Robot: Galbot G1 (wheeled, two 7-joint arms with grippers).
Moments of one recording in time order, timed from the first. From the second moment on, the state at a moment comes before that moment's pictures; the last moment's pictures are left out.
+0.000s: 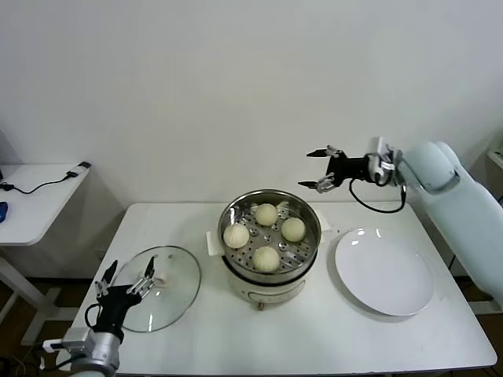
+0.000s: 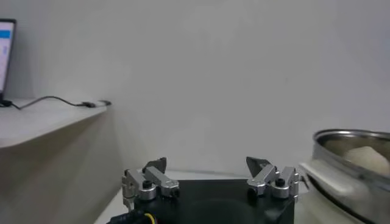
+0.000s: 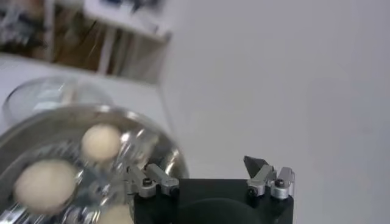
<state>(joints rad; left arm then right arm) 1.59 -1.55 -0.78 -2.13 -0.18 0.19 0.12 -0.40 0.83 0.15 1.53 0.28 -0.27 -0.89</state>
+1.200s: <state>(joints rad) 1.55 -1.25 -0.79 -1.81 0.87 -0.21 -0.11 -1.39 1.35 0.97 1.75 0.51 0.16 -0.53</state>
